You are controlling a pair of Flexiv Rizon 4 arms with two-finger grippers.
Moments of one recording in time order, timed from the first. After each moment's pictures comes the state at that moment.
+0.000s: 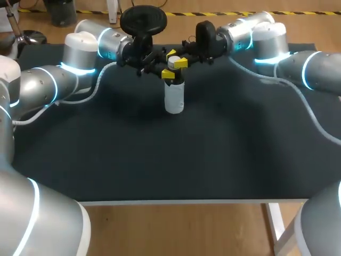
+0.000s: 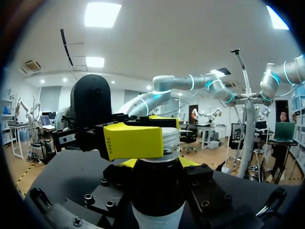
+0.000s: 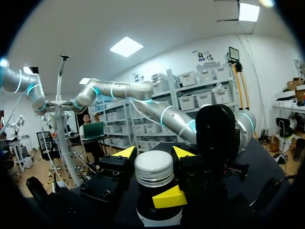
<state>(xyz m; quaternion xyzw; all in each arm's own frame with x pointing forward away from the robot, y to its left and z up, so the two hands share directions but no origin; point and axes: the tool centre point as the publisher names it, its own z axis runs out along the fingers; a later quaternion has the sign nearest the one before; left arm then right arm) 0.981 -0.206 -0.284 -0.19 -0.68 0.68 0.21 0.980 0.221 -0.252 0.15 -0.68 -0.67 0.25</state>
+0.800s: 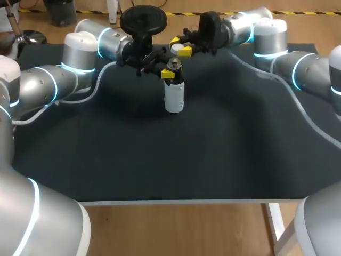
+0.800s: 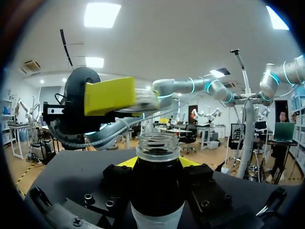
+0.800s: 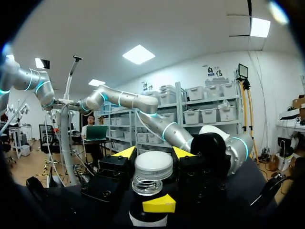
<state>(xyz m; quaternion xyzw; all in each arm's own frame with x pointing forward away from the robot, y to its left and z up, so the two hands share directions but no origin) 0.980 -0.205 -0.283 -0.19 -0.67 0.68 0.21 1.003 0.204 -0.217 0.18 -0.64 -0.71 0.23</state>
